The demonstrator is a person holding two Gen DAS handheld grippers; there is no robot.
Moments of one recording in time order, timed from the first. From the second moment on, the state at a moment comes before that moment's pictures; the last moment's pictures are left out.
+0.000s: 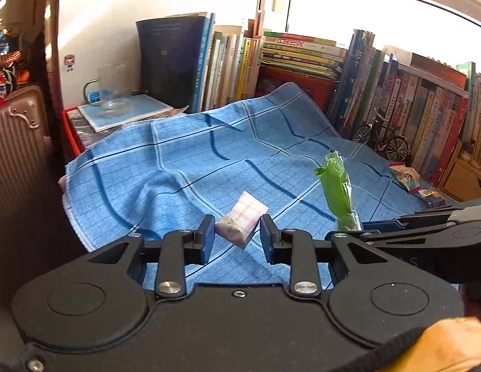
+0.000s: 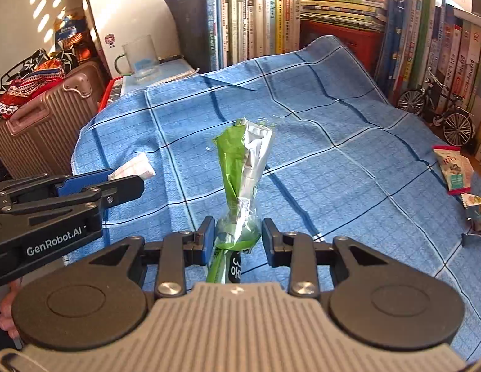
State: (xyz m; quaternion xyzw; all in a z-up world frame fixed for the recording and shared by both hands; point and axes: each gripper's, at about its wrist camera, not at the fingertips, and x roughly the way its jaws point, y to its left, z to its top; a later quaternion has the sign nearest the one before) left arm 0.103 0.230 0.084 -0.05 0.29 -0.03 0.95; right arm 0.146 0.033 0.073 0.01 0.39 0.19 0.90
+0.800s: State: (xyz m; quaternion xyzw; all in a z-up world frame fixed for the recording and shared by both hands) left arm -0.045 0.336 0.082 -0.10 0.30 0.13 0.94; right arm 0.056 0.154 0.089 -0.05 0.38 0.35 0.85
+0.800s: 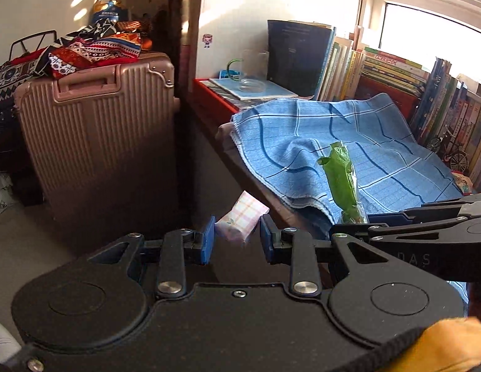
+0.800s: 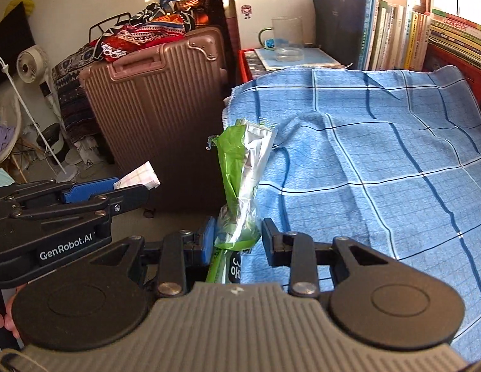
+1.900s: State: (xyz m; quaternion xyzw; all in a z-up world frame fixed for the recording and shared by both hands) left arm -0.100 0.354 0.075 -0.12 0.30 0.18 0.93; right arm 0.018 0.189 0.080 -0.09 0.37 0.36 0.85
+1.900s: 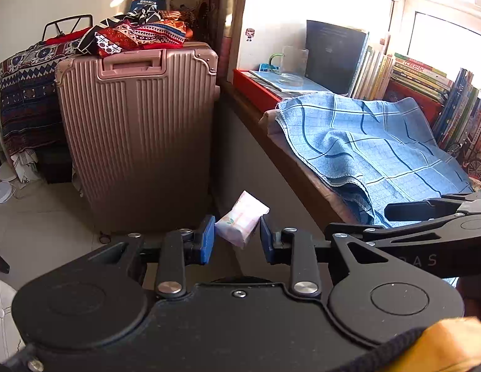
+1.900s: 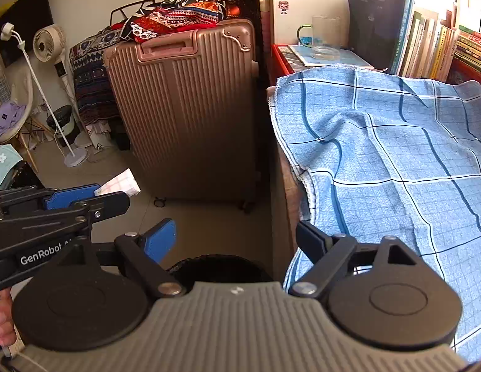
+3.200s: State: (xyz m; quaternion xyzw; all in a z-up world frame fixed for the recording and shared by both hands) left arm -0.070 0.349 0.077 -0.12 0.31 0.20 0.92; right arm 0.030 0.151 0.081 -0.07 0.37 0.30 0.88
